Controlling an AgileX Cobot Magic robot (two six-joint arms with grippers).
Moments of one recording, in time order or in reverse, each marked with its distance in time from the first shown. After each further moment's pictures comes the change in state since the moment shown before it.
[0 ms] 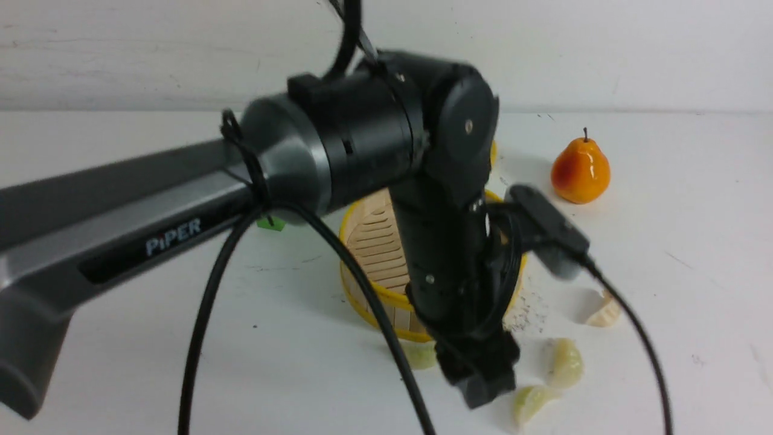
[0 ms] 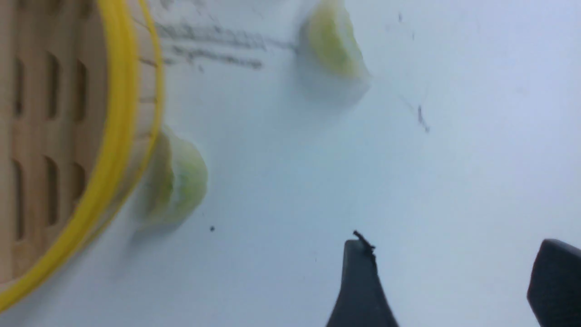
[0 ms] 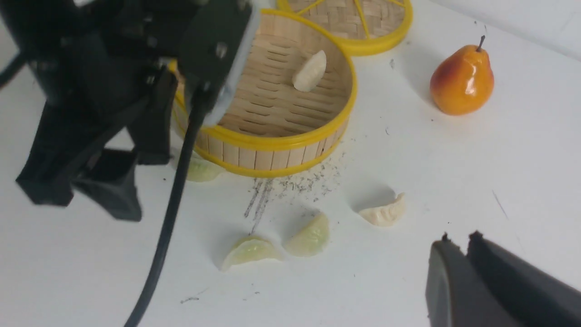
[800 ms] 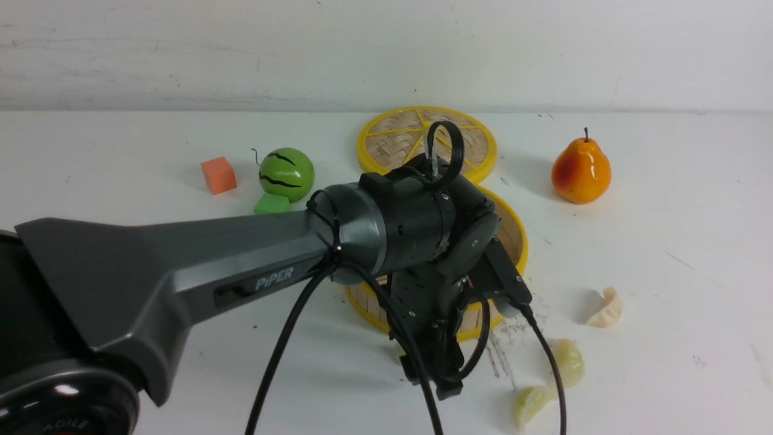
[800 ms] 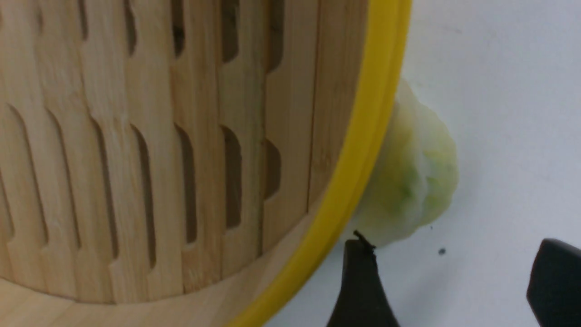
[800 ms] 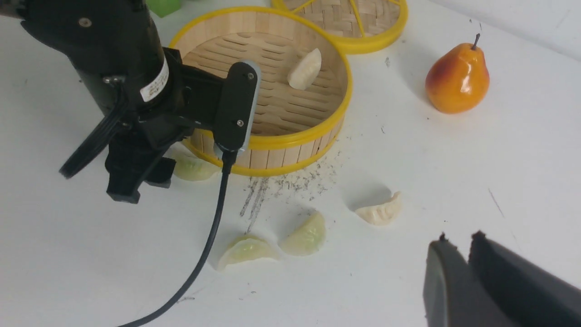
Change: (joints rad) right arm 0.000 0.000 0.000 -0.005 0.003 0.003; left arm 0.004 0.150 0.044 0.344 -0.232 -0.125
